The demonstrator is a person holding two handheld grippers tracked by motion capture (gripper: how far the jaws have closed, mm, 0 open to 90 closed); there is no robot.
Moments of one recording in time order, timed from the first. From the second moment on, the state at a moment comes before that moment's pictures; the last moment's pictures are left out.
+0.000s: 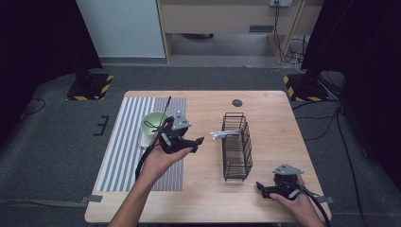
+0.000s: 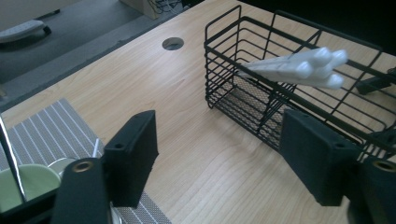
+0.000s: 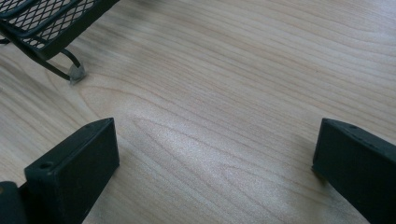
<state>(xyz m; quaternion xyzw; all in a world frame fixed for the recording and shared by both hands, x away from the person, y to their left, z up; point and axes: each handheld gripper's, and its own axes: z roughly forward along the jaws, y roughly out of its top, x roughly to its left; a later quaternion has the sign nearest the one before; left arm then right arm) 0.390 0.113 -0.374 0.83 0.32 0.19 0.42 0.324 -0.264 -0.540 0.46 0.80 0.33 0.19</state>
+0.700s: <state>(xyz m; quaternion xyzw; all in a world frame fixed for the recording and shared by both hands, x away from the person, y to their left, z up) 0.378 0.098 -0.355 0.84 0.28 0.18 0.44 0.324 -0.264 -0.540 0.46 0.80 0.33 0.19</state>
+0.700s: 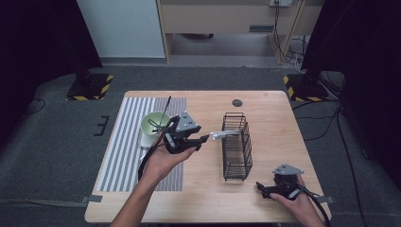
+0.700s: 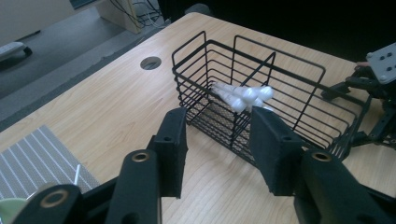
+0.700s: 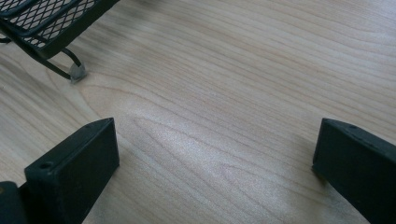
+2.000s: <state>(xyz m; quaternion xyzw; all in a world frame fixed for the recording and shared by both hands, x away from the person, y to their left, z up) 0.406 0.077 -0.352 0.84 0.27 0.19 0.43 0.324 -0.265 -0.540 0.46 0.80 0.33 0.18</state>
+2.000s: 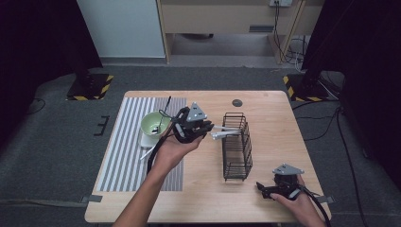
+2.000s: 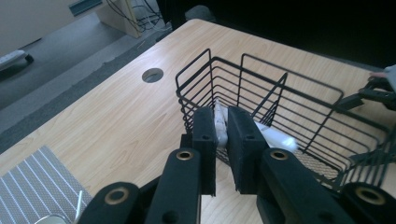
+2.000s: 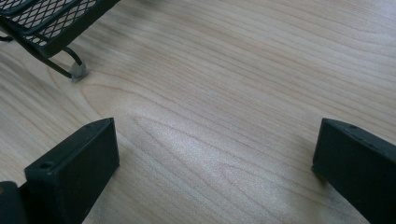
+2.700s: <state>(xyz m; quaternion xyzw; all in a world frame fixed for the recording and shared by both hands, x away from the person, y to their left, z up) 0.428 0.065 -0.376 0.85 0.28 0.17 0.42 0.324 -0.266 -0.540 0.45 0.81 0.33 0.18</state>
